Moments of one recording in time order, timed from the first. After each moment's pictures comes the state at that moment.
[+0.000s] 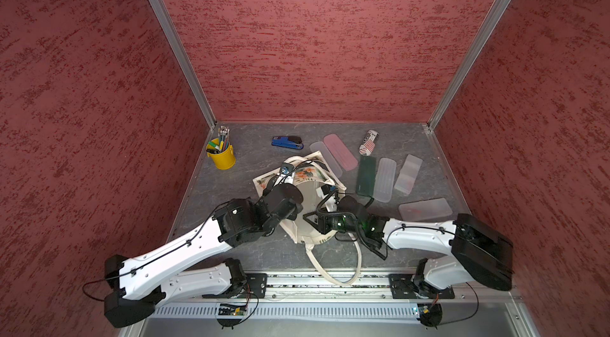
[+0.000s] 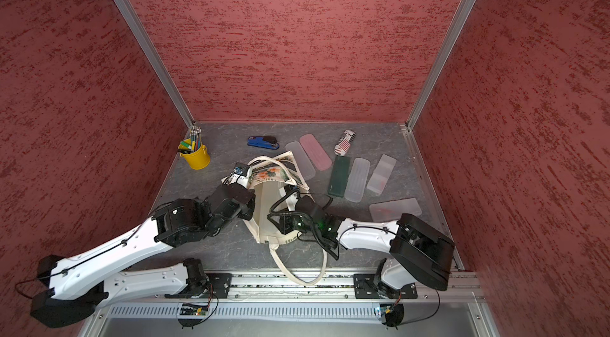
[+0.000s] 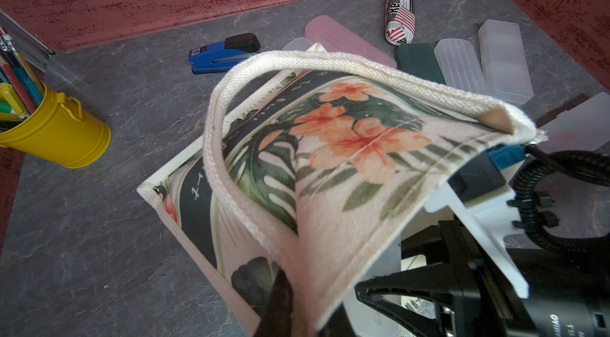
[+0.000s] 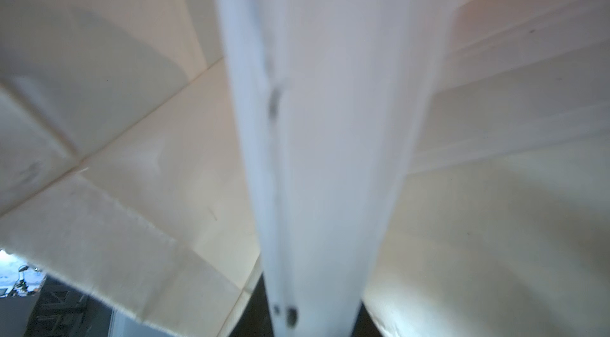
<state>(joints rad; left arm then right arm) -1.05 0.99 1.09 -0.91 -0.59 -0.53 1.03 1.42 0.59 0.46 -0.18 0.77</state>
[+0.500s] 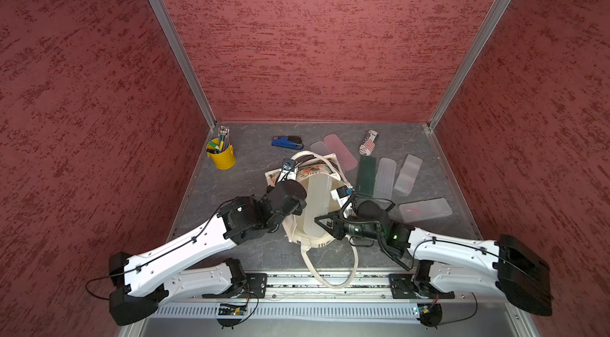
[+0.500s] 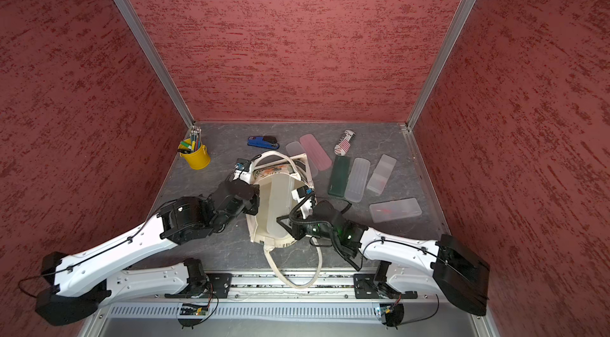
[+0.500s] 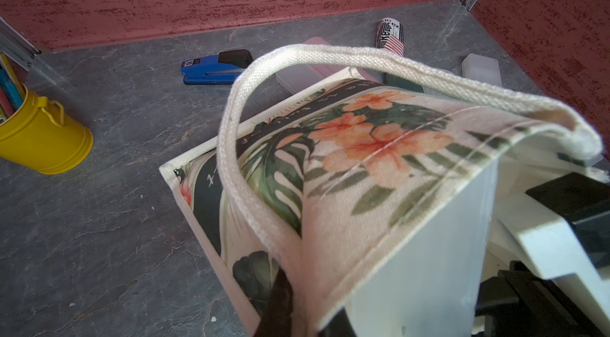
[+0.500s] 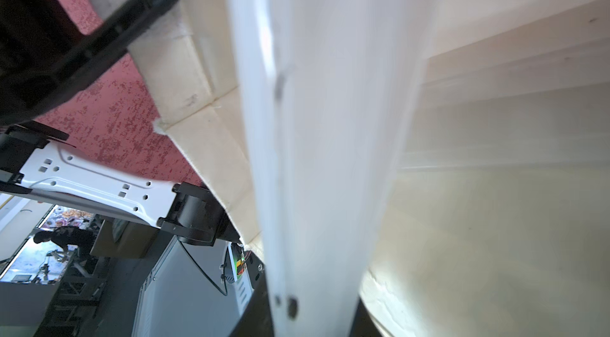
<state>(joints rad) -1.05 1.03 1.10 -0.82 -0.59 -0.57 1.03 1.12 0.48 0.37 -0.20 0.77</state>
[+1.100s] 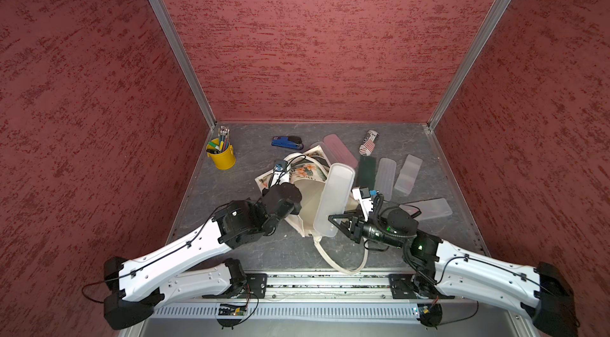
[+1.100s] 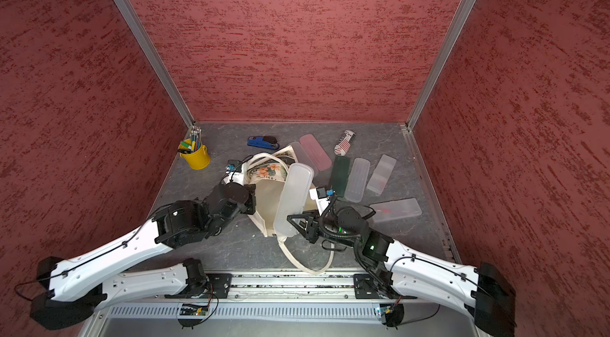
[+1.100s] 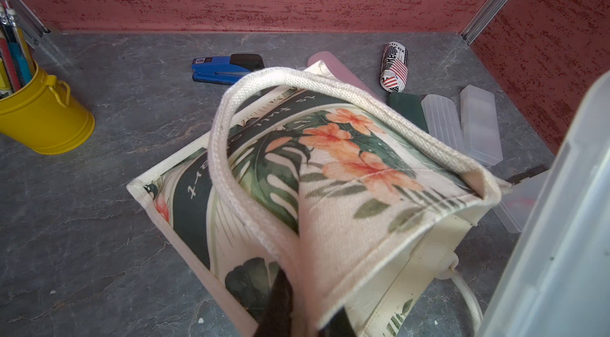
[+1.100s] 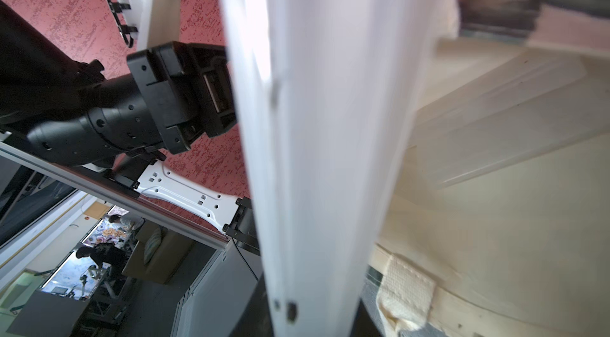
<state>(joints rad) -1.05 0.95 1.04 -0.80 -0.63 -0.65 1.03 0.80 0.39 0.34 -0.18 0.82</state>
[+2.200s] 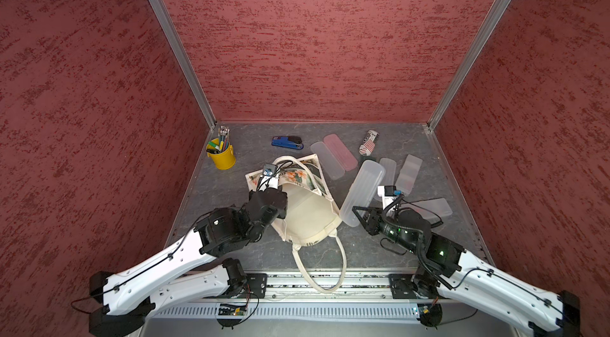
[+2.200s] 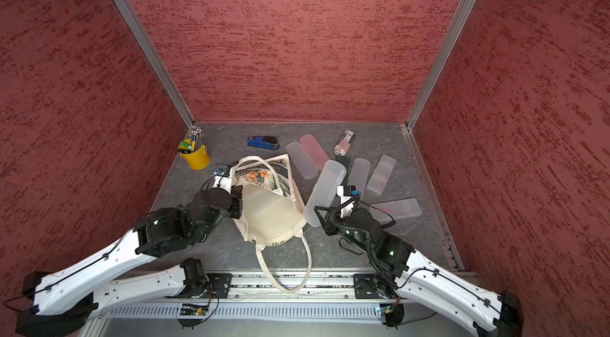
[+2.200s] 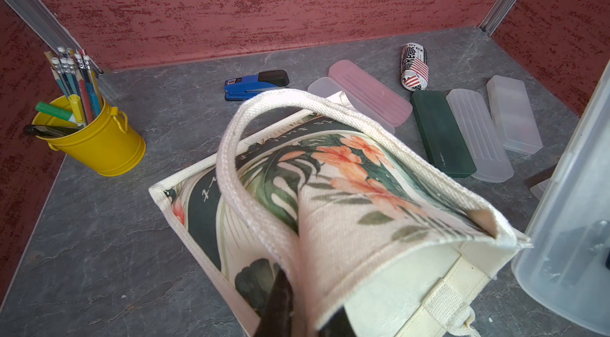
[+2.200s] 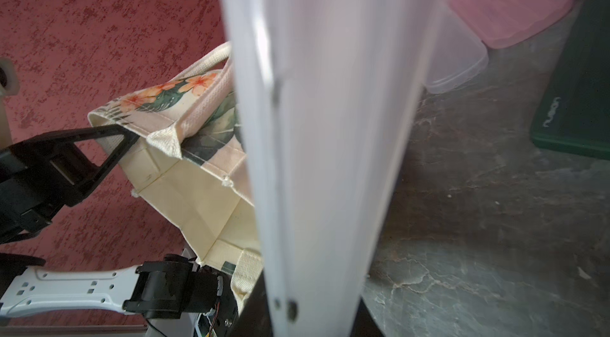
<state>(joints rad) -1.03 0.83 0.99 -0.84 -0.68 -0.50 0.91 0.57 0.41 -0.12 0.10 0.86</state>
